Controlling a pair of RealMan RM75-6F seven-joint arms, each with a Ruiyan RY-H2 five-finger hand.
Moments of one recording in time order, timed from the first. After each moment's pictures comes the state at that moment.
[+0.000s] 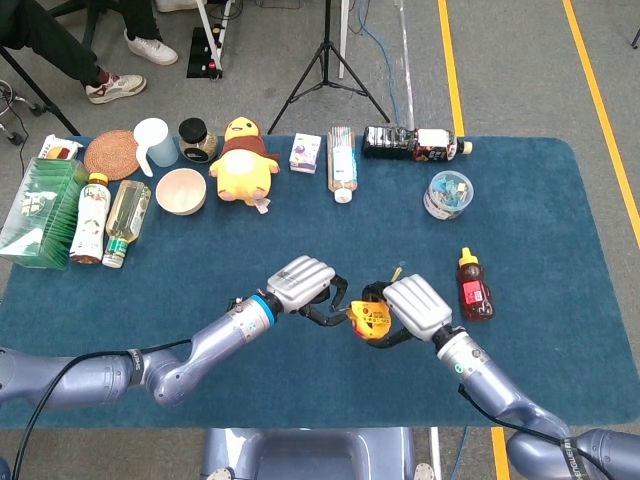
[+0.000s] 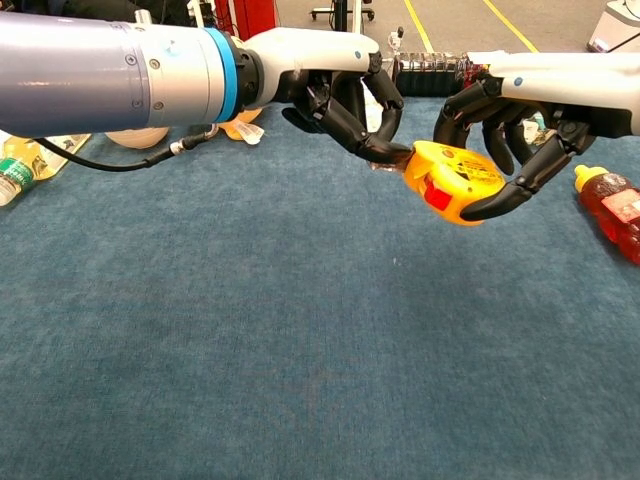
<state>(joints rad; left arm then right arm) -1.12 -1.50 -0.25 -1.63 0.99 0.70 0.08 0.69 -1.22 0.12 -1.84 -1.29 0.95 -0.18</state>
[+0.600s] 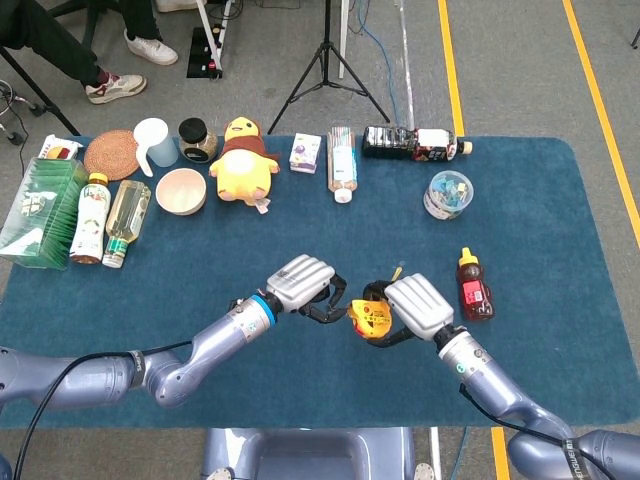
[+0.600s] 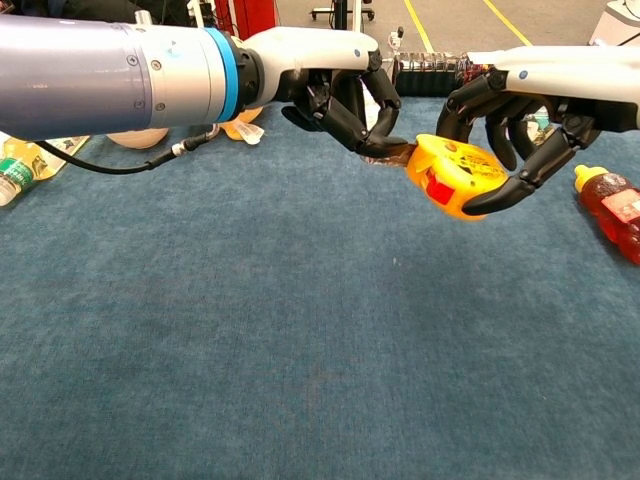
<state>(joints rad) -1.12 -1.50 -0.25 -1.64 0.98 0.73 0.09 0.68 -1.22 0.13 -1.85 -1.29 0.96 -0.16</state>
